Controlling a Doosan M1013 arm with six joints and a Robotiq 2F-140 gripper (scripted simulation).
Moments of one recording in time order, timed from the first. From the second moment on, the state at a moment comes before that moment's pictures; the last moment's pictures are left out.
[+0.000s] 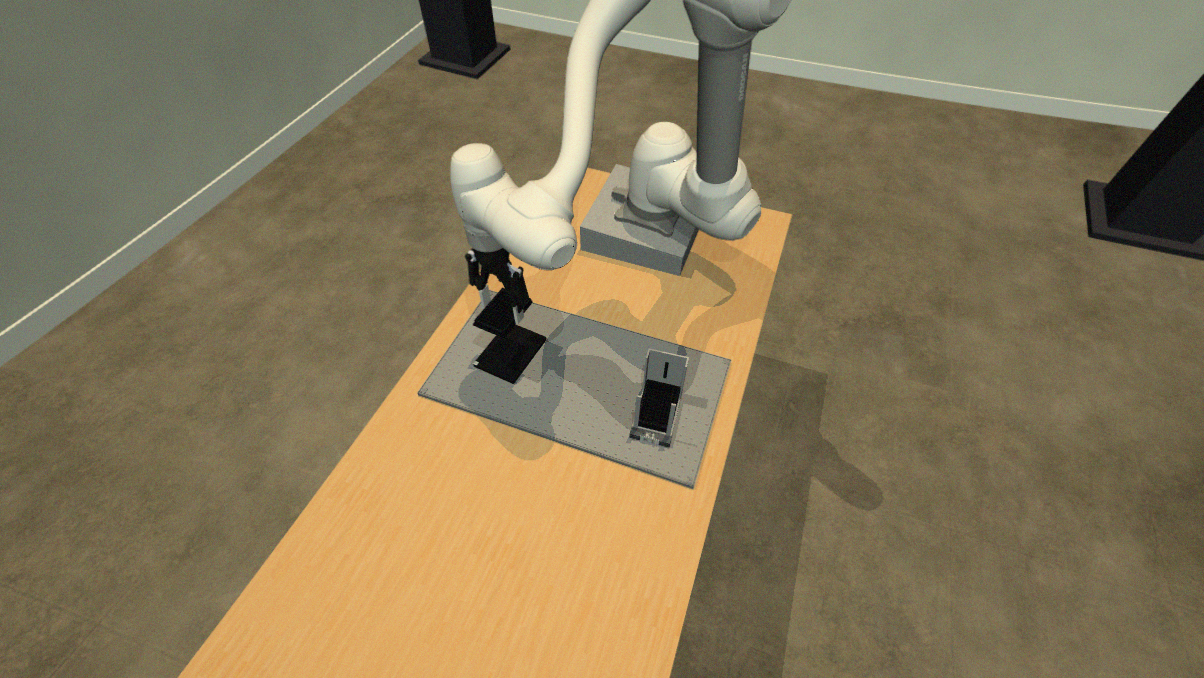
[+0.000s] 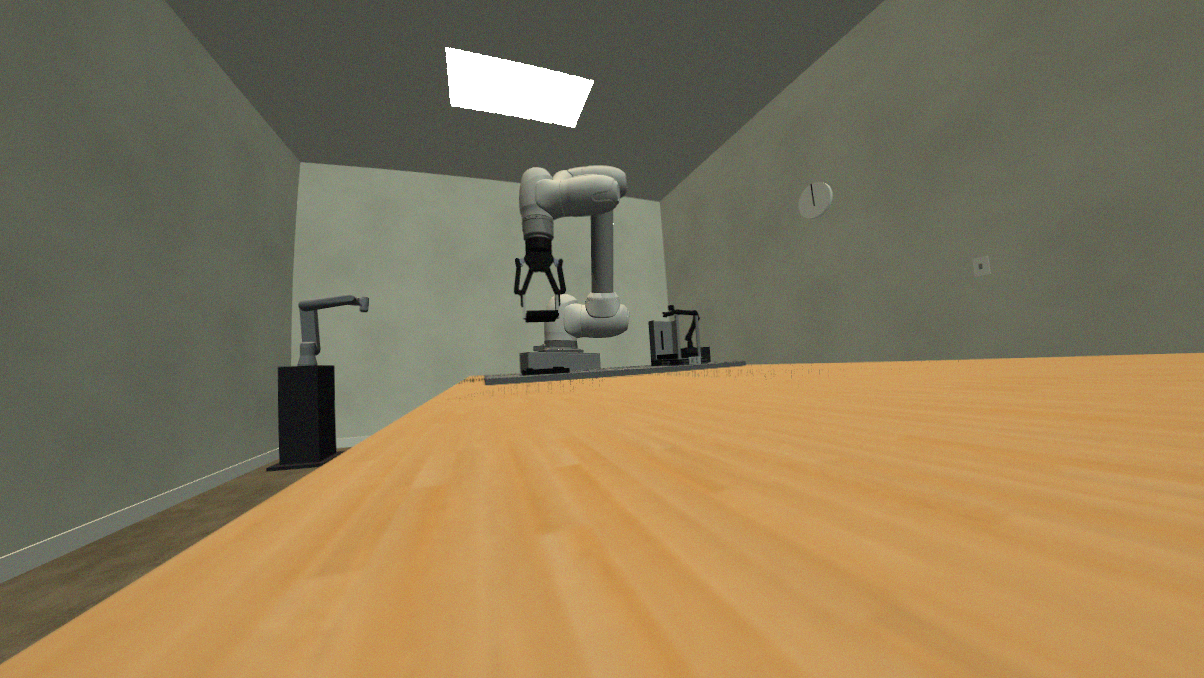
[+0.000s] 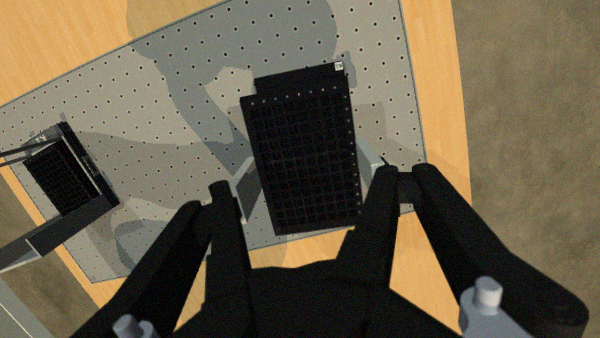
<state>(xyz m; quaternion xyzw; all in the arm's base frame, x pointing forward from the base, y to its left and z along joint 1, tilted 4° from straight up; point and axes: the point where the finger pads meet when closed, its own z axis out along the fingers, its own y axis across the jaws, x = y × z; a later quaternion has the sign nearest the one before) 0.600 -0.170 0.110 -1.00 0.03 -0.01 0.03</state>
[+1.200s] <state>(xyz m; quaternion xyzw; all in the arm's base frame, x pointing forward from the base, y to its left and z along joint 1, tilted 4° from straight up) 0.601 -0.168 0.082 -1.00 0.03 -0.01 0.03</state>
